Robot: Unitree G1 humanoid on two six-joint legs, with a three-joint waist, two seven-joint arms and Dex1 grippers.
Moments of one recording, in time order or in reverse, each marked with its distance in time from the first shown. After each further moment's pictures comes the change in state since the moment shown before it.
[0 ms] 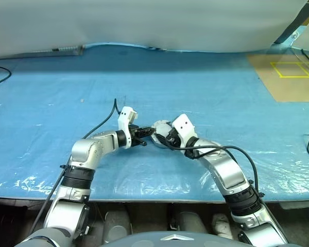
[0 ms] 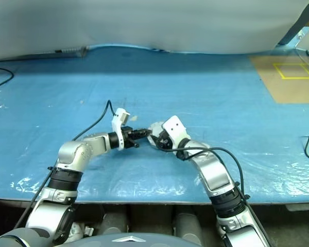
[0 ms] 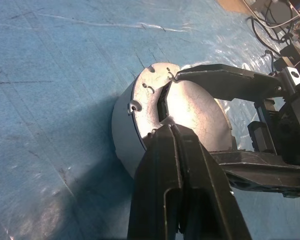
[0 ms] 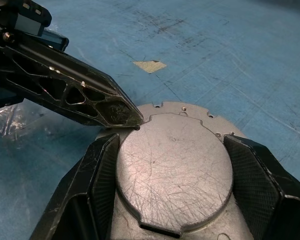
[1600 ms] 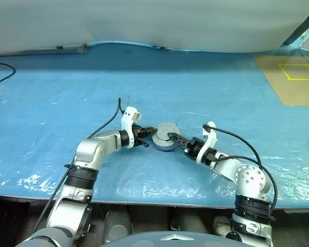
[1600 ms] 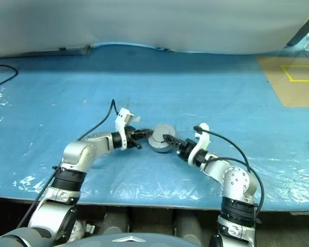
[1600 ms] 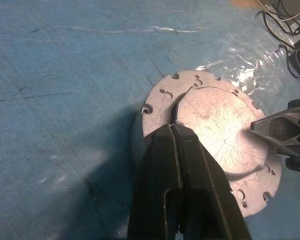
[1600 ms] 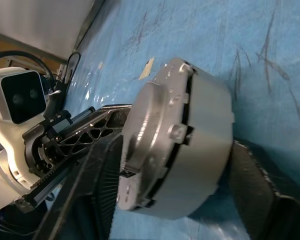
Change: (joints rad) left arm -0.005 -0.019 -0.036 0.015 0.086 -0.069 -0.032; right arm 0.076 0.221 -0.626 -0.017 0.771 0.634 -0.165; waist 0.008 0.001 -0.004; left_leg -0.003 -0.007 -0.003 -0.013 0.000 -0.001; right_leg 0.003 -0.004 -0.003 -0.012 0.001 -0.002
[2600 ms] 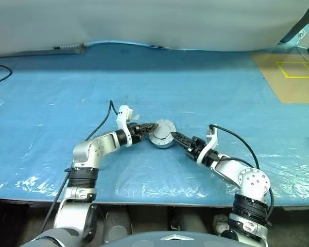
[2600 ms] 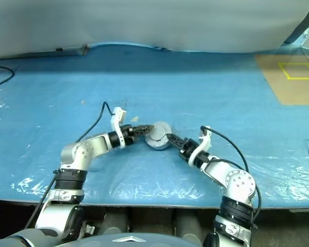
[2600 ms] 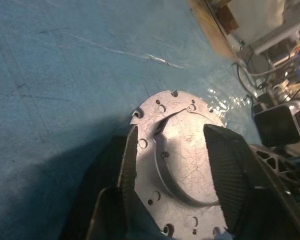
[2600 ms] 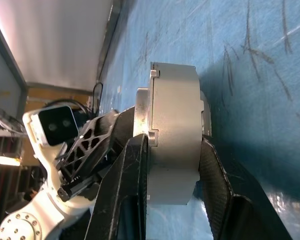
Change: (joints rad) left arm -0.005 -0.112 0.258 0.064 -0.180 0.128 0.063; right arm -0.029 0.090 -0.144 0.094 0.252 0.043 -0.198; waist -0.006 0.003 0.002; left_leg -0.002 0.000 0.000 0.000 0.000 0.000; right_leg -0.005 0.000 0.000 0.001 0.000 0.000
